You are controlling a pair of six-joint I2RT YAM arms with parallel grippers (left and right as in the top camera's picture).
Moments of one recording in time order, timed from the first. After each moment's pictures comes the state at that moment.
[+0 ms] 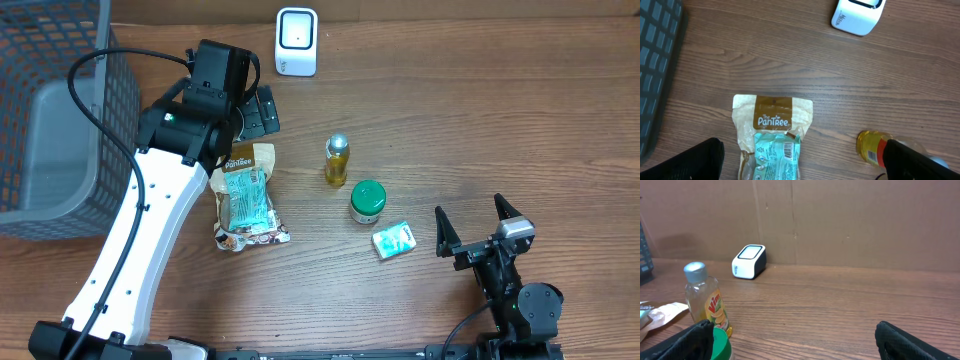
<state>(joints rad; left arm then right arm) -0.30 1.55 1.57 -1.00 -0.20 -0.49 0.03 0.01 0.02 -0.02 -0.19 0.04</state>
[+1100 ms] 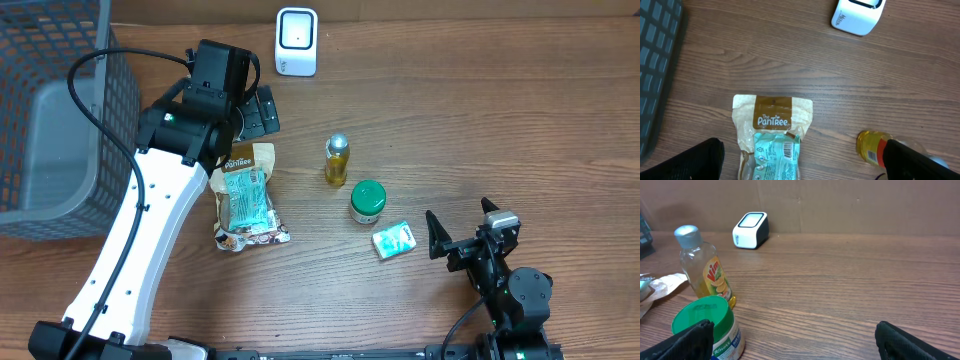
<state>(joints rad) -0.30 1.55 1.57 -1.00 -0.20 -0.49 0.07 0.17 0.02 -0.02 -0.19 0.04</state>
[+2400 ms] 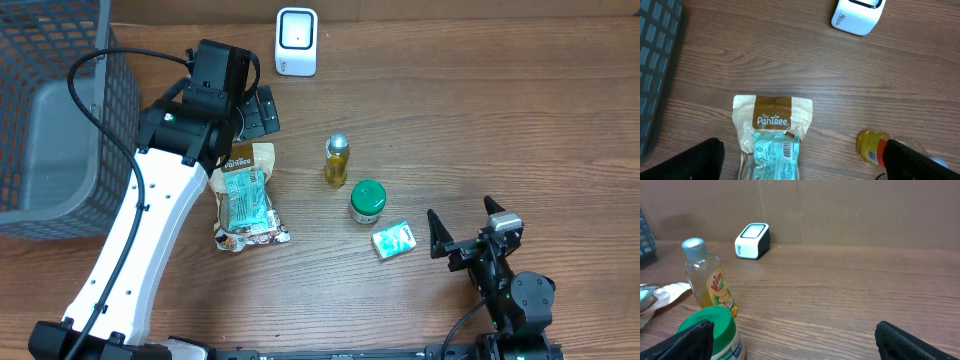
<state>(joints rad) -0.30 1.55 1.57 -1.00 -0.20 -0.49 0.07 0.11 0.02 -0.02 -0.19 0.04</state>
